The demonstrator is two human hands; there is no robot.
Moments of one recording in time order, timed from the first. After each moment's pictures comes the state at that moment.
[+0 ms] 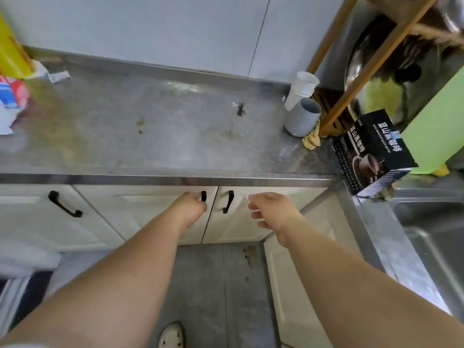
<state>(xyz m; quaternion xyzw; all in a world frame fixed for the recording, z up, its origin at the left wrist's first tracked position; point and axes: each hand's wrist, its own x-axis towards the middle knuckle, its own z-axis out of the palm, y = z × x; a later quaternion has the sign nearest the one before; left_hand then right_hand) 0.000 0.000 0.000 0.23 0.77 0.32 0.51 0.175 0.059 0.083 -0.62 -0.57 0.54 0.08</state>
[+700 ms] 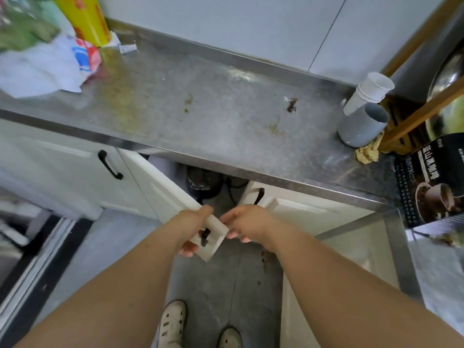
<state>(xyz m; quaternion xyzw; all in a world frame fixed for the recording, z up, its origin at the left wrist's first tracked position) 0.011 -0.069 -0.007 0.03 0.80 0.29 0.53 0.119 0.042 0.034 -0.40 -0.72 0.52 -0.23</state>
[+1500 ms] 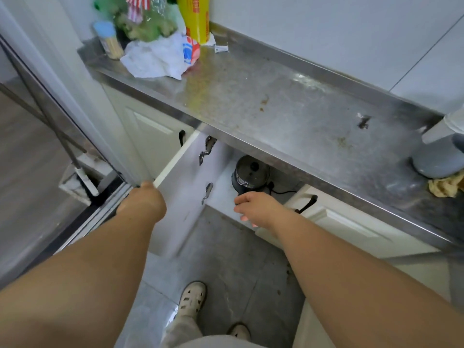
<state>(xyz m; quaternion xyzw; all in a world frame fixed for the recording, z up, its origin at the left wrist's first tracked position) -0.074 -0.219 -0.002 -0.03 0.95 0.05 0.31 0.062 -0.019 0.038 -0.34 -0.77 0.50 -0.22</state>
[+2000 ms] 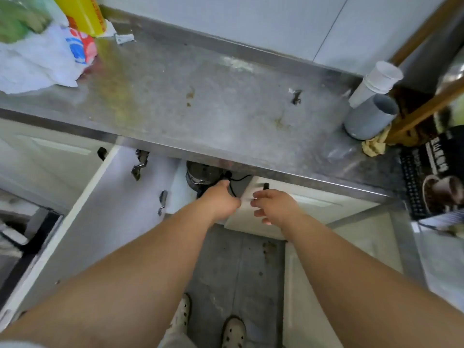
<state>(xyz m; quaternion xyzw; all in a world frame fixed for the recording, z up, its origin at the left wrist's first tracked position) 0.011 -0.014 0.005 0.27 0.80 0.27 0.47 0.132 0.075 0.024 -0.54 -0.65 0.53 -0.06</state>
